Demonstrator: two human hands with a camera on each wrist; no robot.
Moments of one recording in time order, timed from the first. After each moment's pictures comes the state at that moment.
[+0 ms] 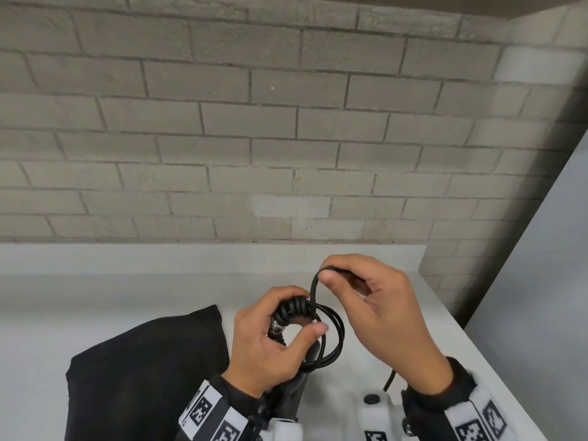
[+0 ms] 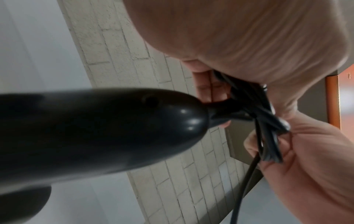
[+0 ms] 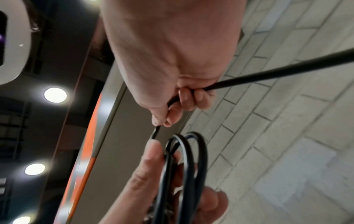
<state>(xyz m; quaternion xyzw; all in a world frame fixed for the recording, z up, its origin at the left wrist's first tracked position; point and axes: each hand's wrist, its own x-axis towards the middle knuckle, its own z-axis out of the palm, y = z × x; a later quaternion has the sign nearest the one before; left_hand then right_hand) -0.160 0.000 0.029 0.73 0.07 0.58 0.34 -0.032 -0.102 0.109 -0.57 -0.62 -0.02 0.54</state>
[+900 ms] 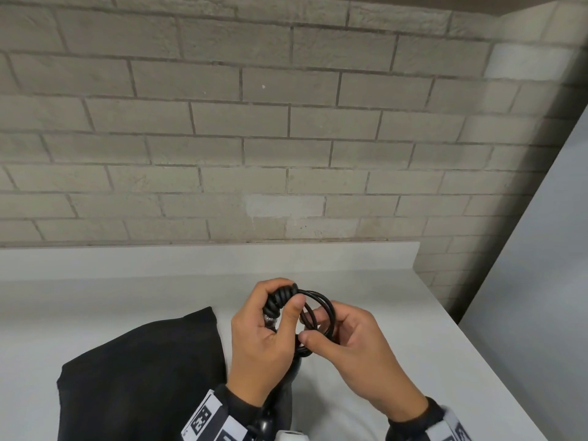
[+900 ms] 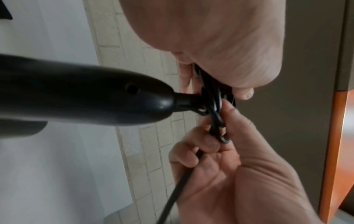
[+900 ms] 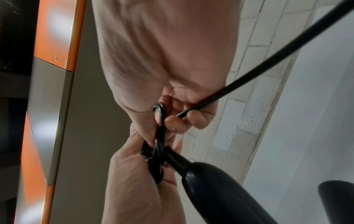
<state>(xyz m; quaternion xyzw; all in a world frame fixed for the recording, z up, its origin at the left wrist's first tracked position) -0.151 -0.010 0.033 0.68 0.18 0.59 0.39 -0.041 -0.103 0.047 -0.57 -0.47 0.31 0.60</state>
